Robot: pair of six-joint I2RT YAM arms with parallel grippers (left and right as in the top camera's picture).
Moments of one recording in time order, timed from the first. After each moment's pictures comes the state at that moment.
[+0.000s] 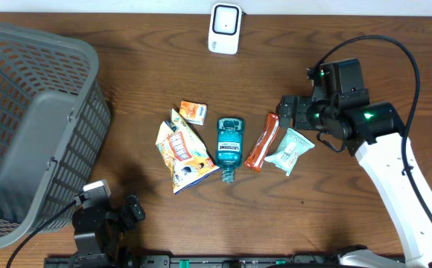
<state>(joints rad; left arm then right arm) 0.10 0.01 0.26 -0.94 -0.06 -0.22 0.26 1.40 1.26 -0.88 -0.10 0.33</state>
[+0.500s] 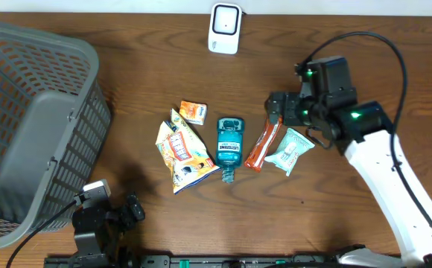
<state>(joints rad) 0.10 0.01 0.26 -0.94 -0.06 -0.22 0.33 1.43 1.26 -0.78 -0.09 0.35</state>
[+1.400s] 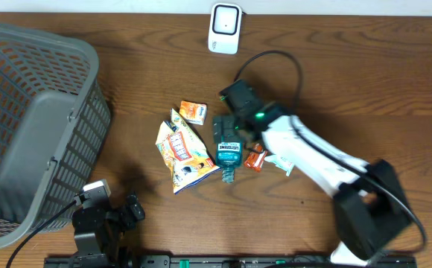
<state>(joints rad) 0.10 0.01 0.26 -0.94 -0.06 -0.22 0.65 1.85 1.29 -0.64 0.06 0.58</state>
